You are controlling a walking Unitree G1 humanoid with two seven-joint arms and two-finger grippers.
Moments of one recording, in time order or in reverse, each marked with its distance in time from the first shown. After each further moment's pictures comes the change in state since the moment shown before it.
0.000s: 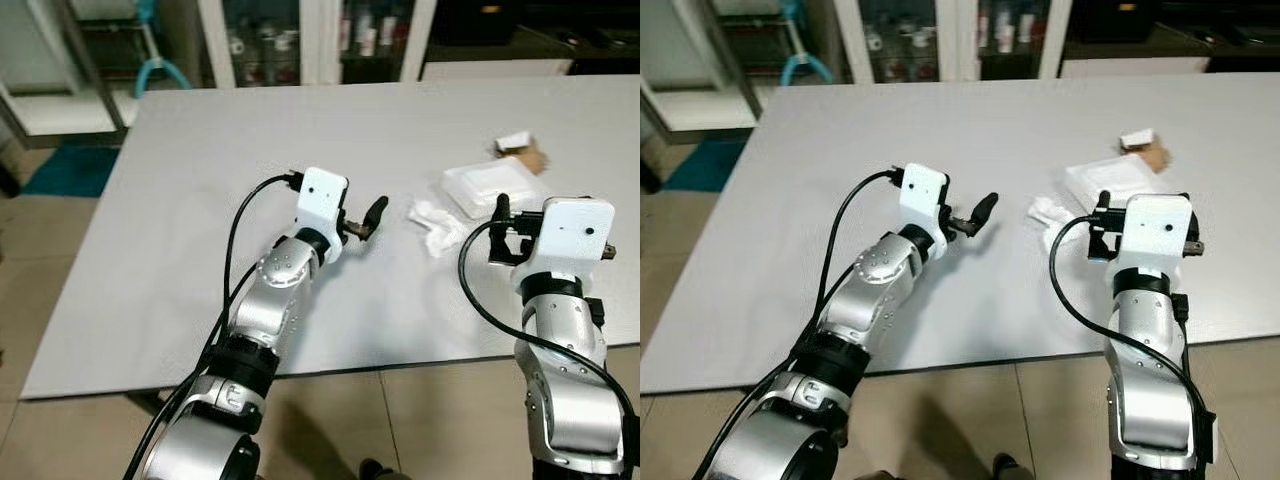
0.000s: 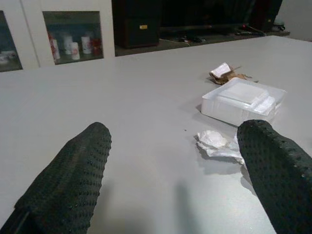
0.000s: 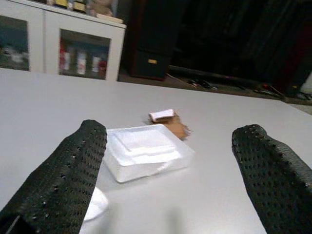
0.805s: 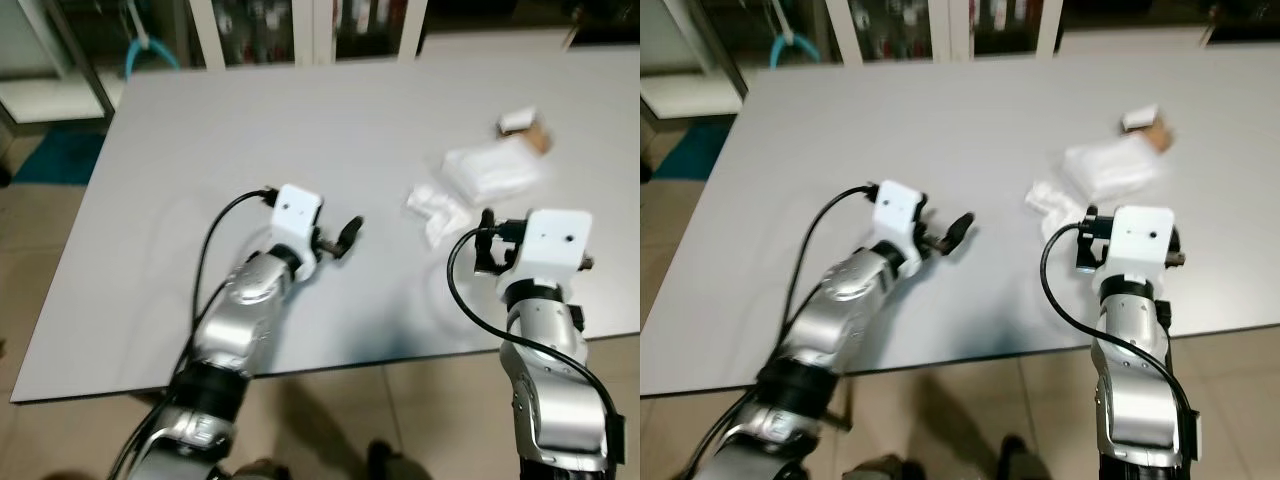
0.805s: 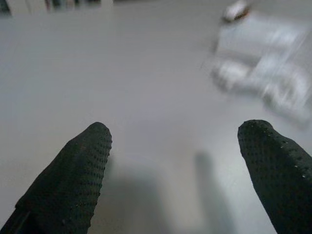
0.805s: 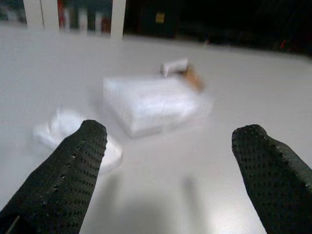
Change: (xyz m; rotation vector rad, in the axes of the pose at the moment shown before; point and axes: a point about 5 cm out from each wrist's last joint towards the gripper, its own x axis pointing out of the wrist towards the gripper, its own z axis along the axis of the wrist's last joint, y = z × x) left arm -0.036 0.025 -0.012 0.042 0.101 0.004; right arm 0.000 0.011 -0.021 0.037 0.121 0.013
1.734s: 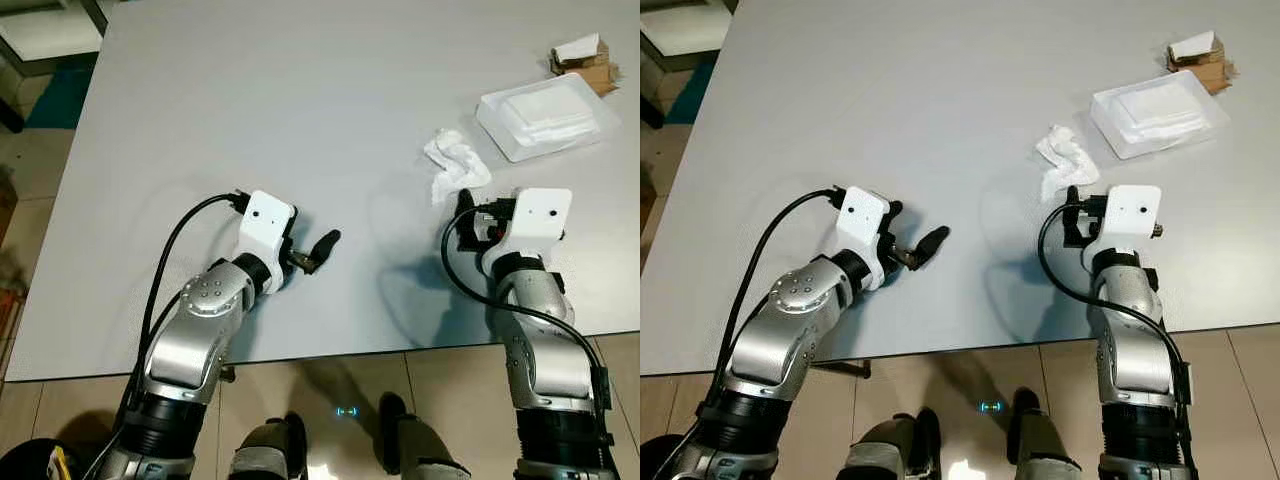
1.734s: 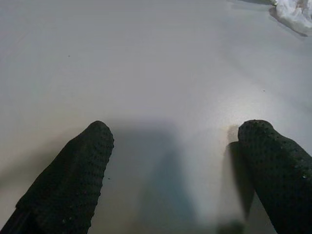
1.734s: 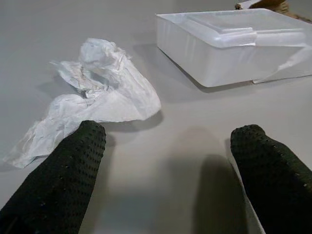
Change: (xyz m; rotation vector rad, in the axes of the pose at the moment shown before) left arm -0.038 0.010 0.015 0.065 0.041 -0.027; right arm 0.038 0.013 0.001 0.100 -0.081 0.194
